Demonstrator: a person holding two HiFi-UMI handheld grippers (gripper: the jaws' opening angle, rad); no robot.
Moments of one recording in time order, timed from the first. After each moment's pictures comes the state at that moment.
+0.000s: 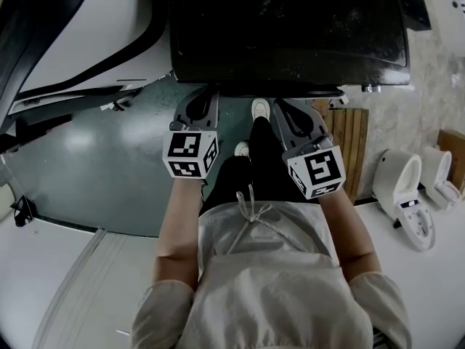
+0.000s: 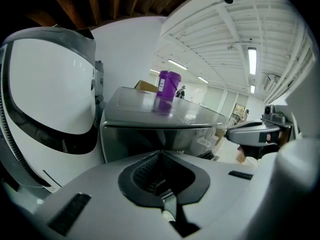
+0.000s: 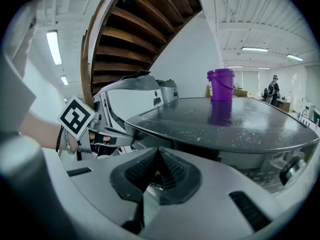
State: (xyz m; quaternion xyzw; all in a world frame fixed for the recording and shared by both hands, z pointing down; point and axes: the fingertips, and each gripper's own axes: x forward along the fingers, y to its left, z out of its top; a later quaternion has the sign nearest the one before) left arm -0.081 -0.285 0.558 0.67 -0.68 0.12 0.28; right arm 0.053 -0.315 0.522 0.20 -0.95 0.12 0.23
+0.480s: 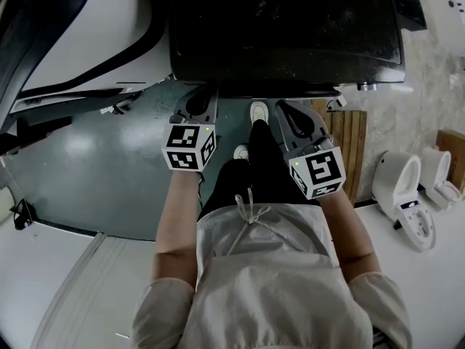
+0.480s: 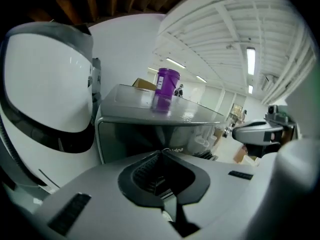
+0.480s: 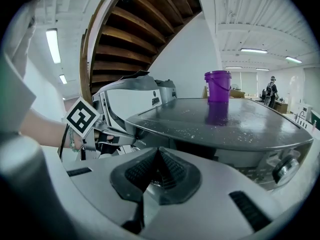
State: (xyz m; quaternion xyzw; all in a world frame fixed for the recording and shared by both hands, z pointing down) left arm -0.079 -0.290 0.566 0.68 -0.66 0.13 0.29; right arm 0.067 -0.314 0.519 0.21 -0.94 0.12 0.23
